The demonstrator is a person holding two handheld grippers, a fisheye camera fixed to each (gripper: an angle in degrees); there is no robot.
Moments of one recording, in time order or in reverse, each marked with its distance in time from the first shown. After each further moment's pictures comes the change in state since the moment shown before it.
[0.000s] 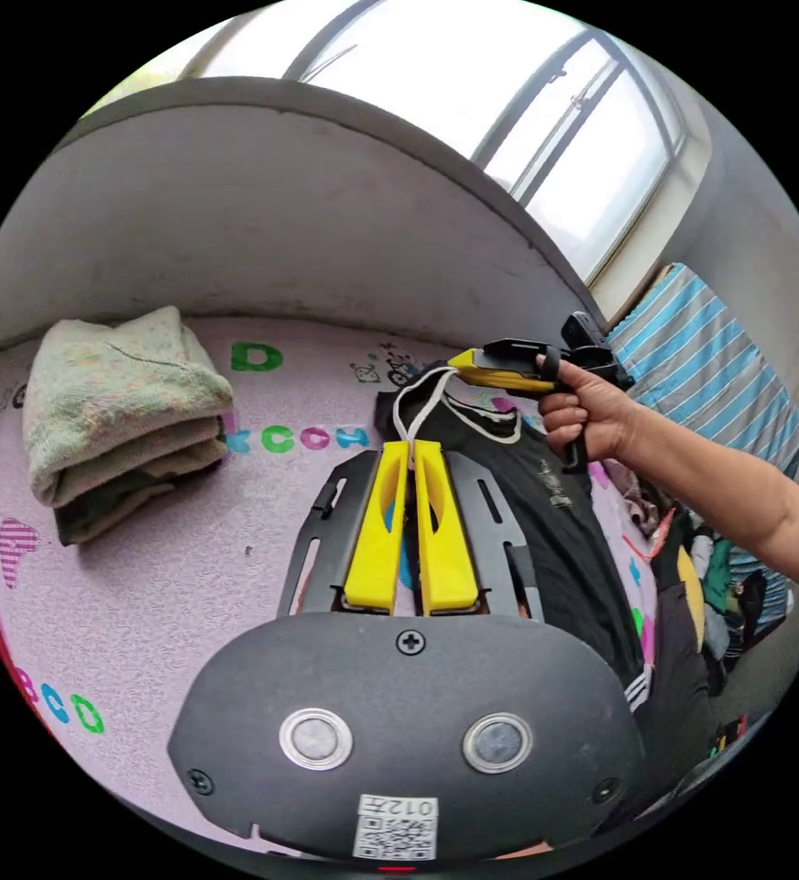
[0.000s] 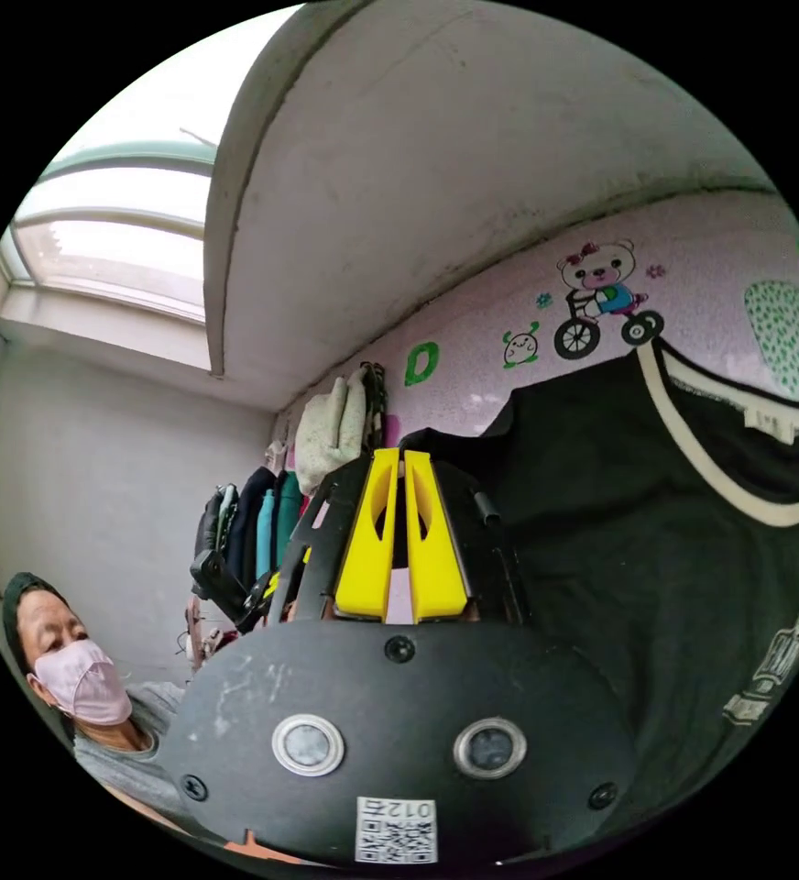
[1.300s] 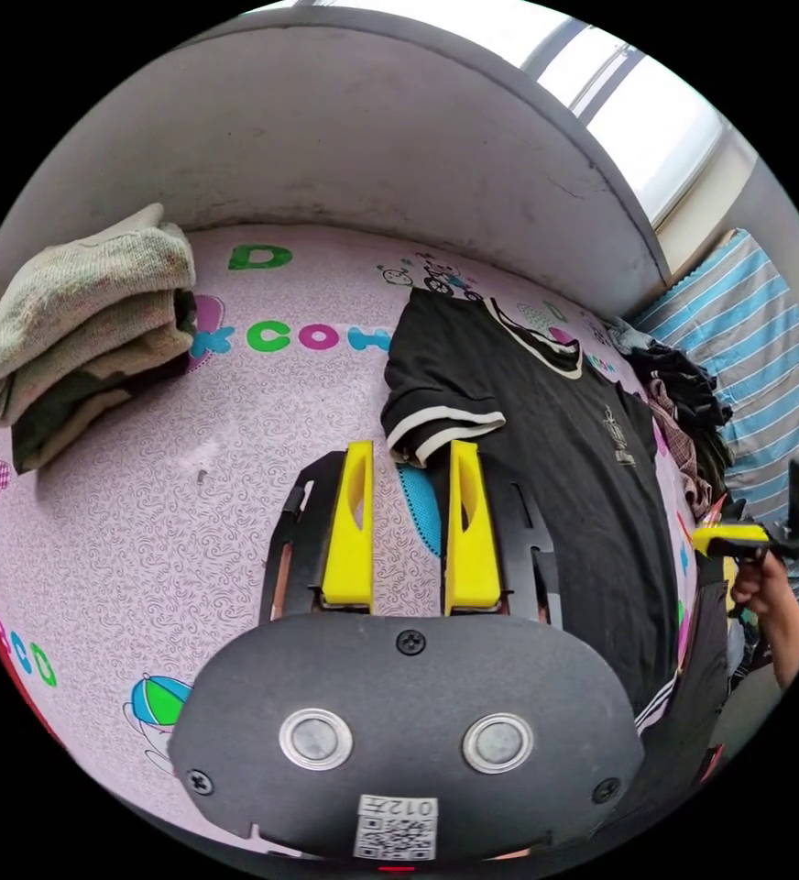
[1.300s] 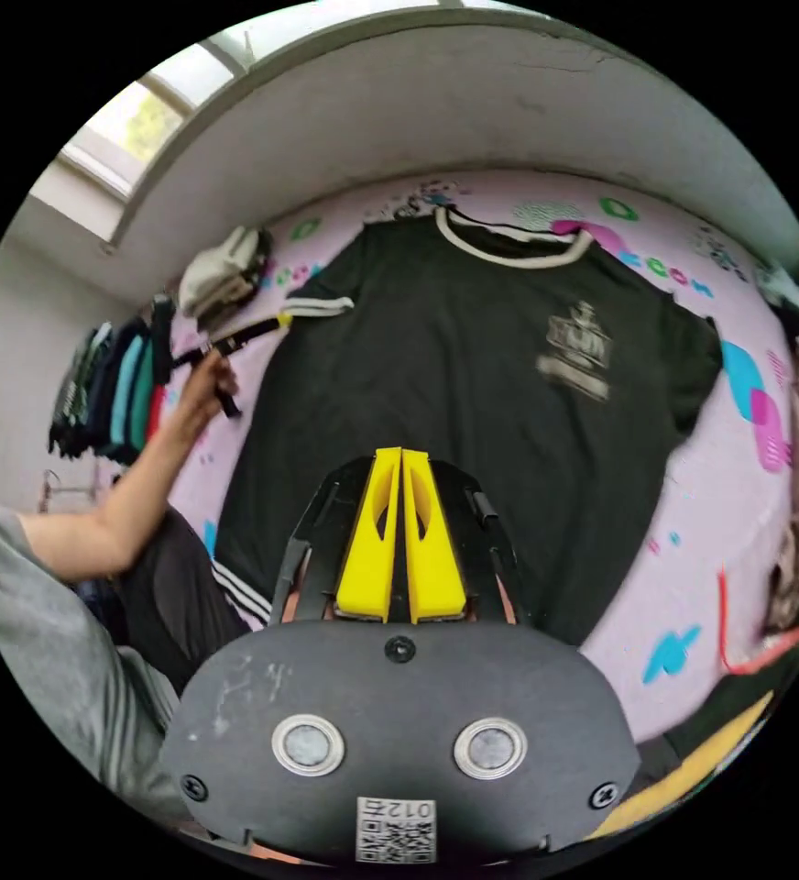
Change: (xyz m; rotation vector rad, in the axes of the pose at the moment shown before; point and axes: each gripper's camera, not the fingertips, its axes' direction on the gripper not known) left arm 0.046 0.079 0.127 -0.204 -0.160 -0.054; right arm -0.057 0.320 -0.065 -0.114 0.562 -0.097
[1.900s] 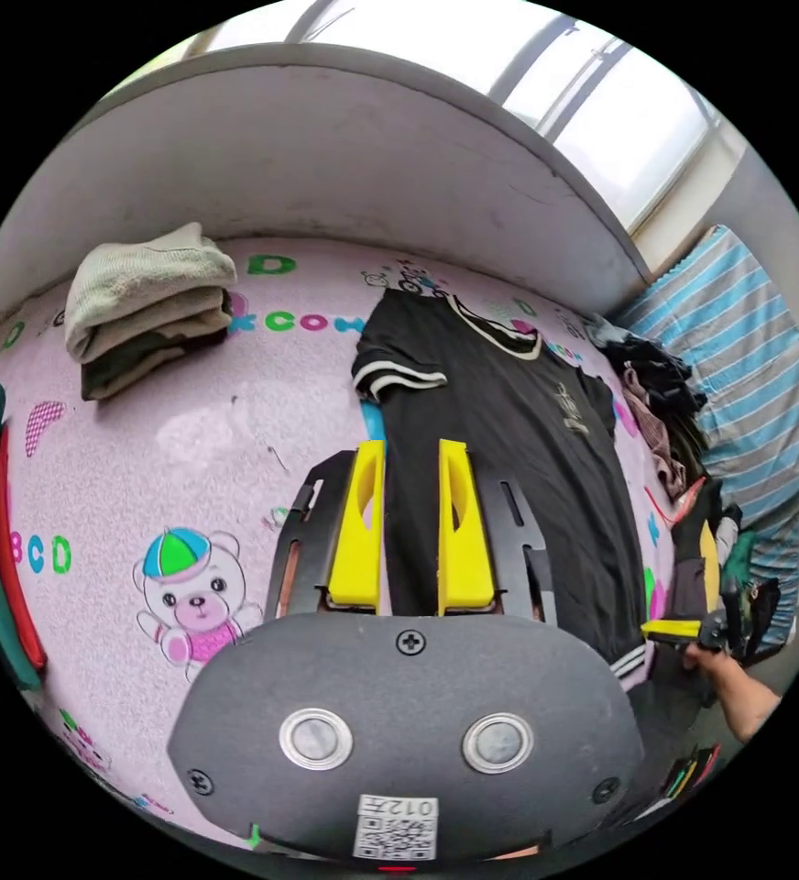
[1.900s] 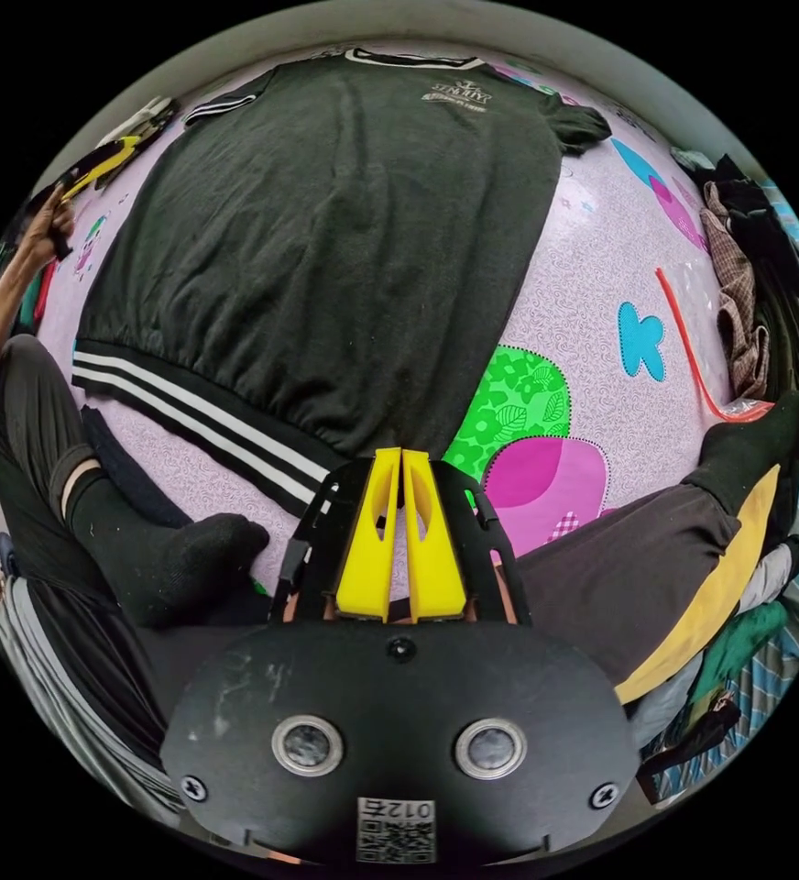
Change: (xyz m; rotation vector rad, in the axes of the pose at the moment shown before) left arm 0.086 0.079 -0.012 0.007 -0.016 -0.012; right arm -0.041 0.267 0.040 -0.315 0.323 0.109
